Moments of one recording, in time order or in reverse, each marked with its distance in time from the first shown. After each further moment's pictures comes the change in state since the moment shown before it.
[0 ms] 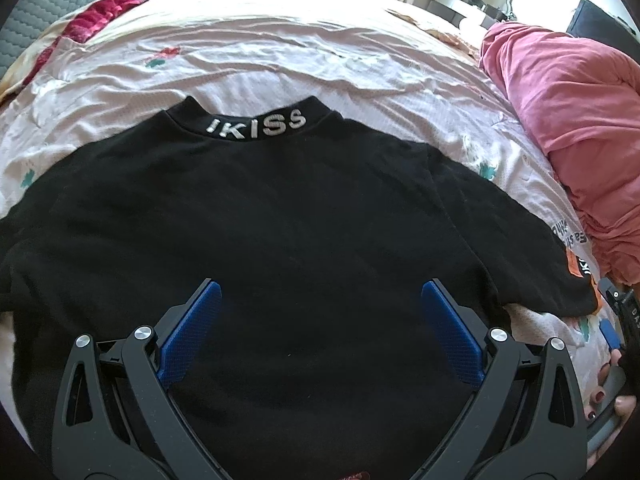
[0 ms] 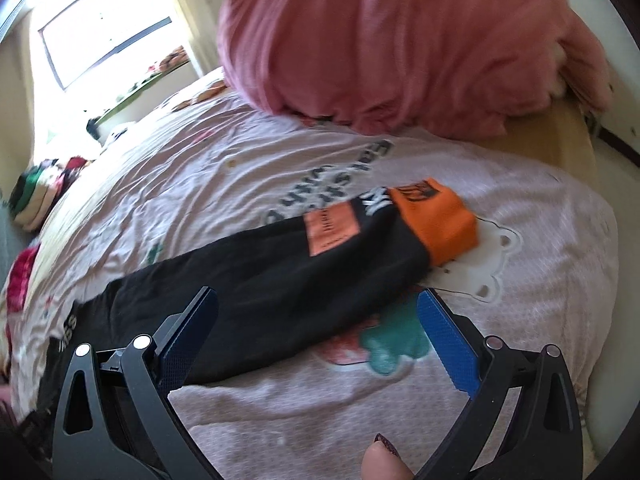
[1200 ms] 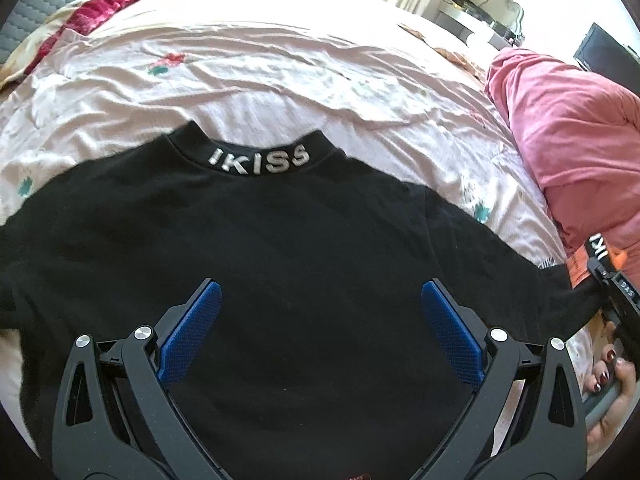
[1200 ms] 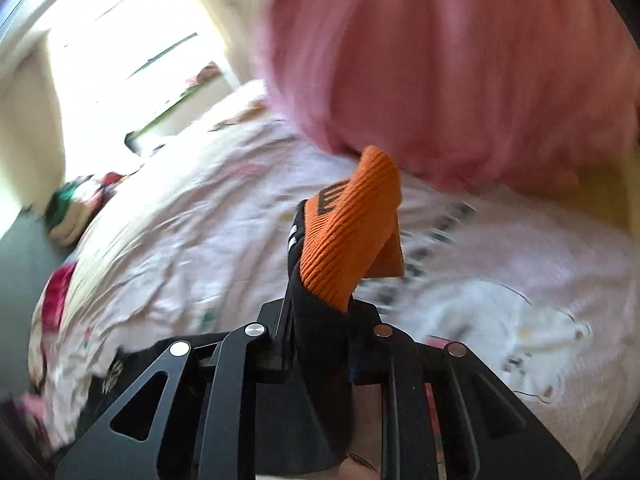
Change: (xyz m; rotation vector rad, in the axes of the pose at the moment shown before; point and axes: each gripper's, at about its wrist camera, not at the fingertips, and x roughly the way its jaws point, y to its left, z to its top) left arm -0.014 0.009 0.036 -0.069 -0.013 -0.029; right arm 0.014 0.056 0.064 -0.084 -0.036 0.241
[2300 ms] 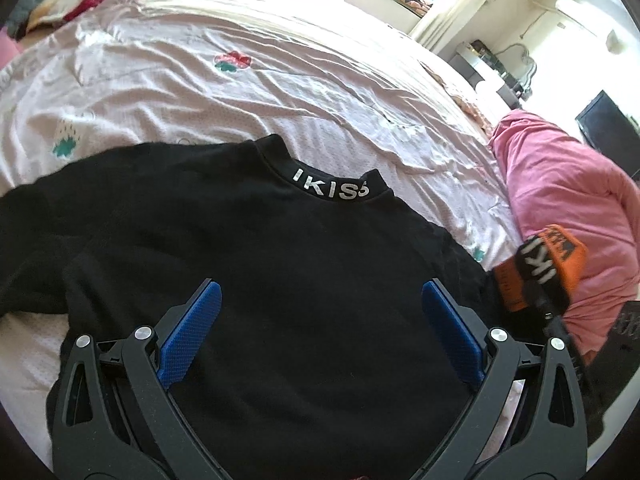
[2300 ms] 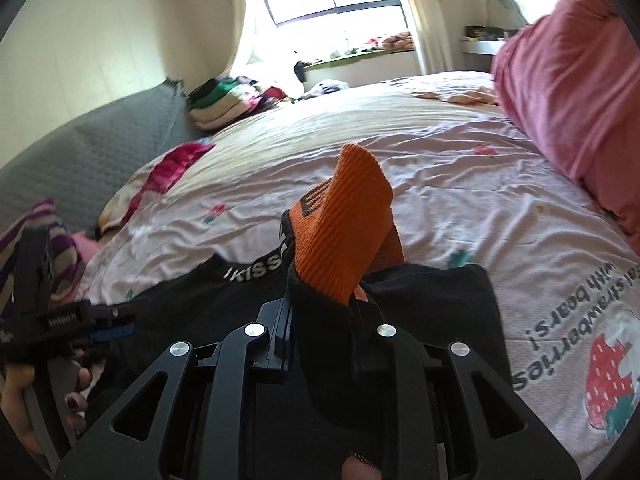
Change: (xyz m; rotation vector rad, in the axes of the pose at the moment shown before) left arm -0.043 0.091 0.000 -0.178 -0.047 -0.112; right arm -0.020 0.176 -0.095 -0.464 0.100 0.380
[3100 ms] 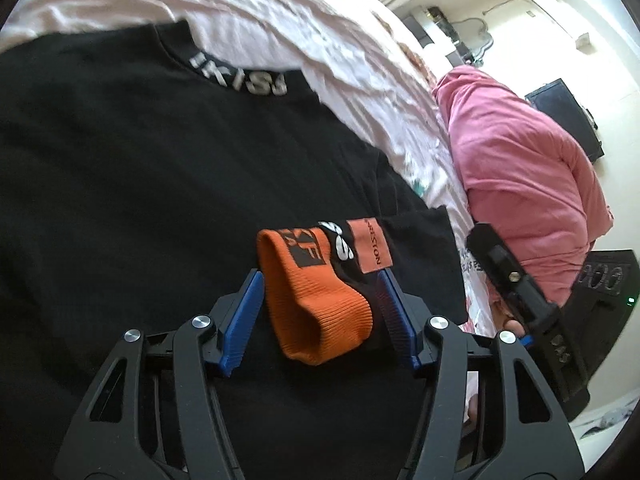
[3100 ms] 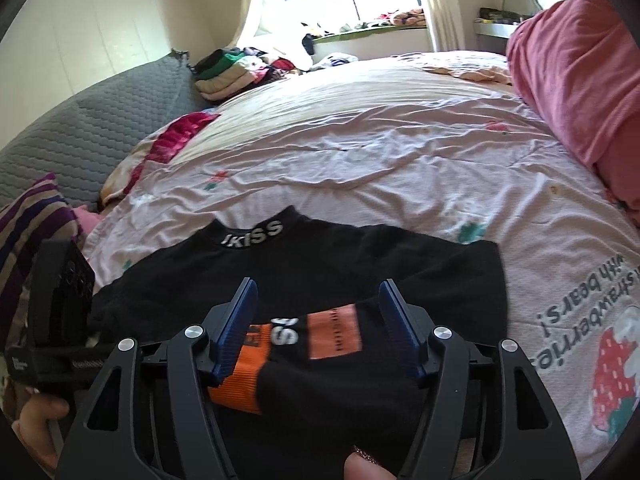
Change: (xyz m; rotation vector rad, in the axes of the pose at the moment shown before) left arm 0.068 -0.033 -0.047 -0.028 0.209 -0.279; right arm 0.010 -0.017 -0.008 0.014 0.095 0.001
